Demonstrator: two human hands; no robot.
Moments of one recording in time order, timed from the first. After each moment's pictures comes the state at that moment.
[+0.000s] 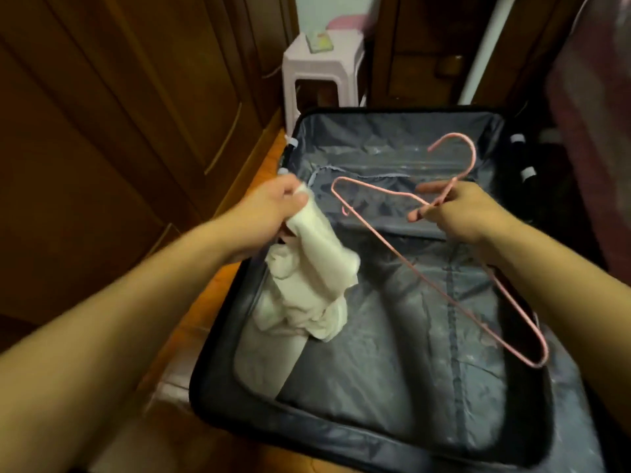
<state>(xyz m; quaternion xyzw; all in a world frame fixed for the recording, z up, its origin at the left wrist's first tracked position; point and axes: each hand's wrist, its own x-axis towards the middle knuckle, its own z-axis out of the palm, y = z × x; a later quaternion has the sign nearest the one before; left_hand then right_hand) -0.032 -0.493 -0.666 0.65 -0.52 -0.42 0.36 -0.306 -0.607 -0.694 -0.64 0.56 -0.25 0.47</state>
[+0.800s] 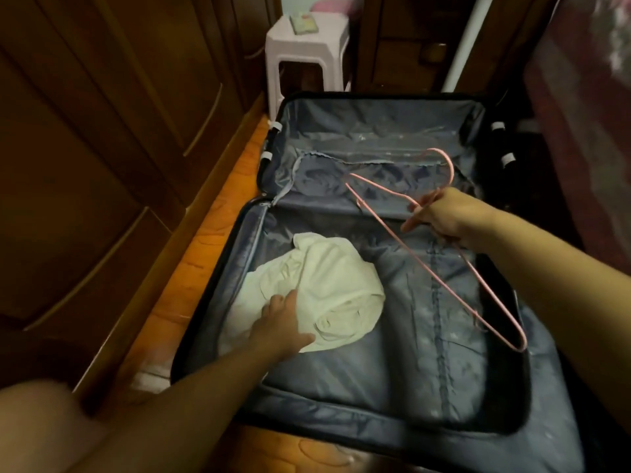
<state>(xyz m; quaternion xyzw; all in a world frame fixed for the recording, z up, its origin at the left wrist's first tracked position) -0.079 -0.404 -0.884 0.80 -0.52 -0.31 -0.04 -0.319 -0.608 -0.728 -0.66 0.61 -0.11 0.42</state>
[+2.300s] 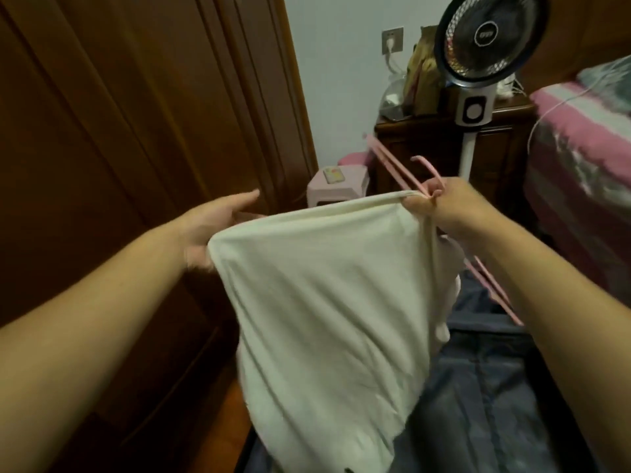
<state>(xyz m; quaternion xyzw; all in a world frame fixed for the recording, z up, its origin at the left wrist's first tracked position) 0.021 -0.470 -0.464 0.67 -0.30 -0.54 0.41 -0.283 -0.614 -0.530 -0.67 0.46 -0.38 0.43</state>
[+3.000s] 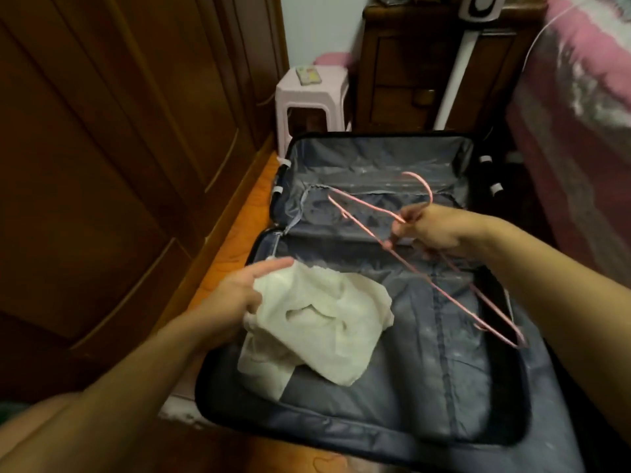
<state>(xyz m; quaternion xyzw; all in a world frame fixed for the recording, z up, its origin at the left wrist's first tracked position) -0.020 -0.382 -0.696 0.63 -0.42 -0.53 0.38 -0.303 -0.578 -0.667 -0.71 0.47 -0.09 0.52</state>
